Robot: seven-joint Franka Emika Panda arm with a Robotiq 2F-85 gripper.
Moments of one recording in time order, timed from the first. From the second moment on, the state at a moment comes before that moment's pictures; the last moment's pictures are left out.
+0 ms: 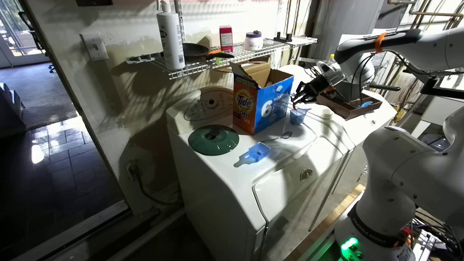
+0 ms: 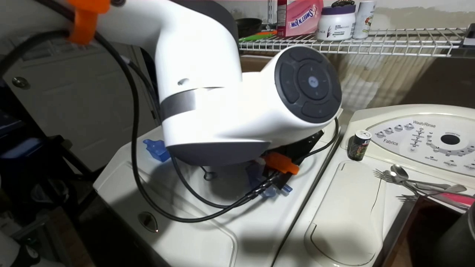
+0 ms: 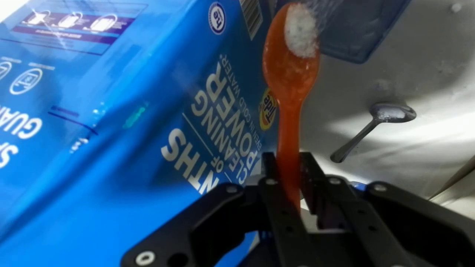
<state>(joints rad) 1.09 -0.77 -1.70 -2.13 0.08 2.25 -2.26</state>
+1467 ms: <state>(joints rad) 1.06 -0.85 -1.67 -2.12 0.08 2.23 -2.19</state>
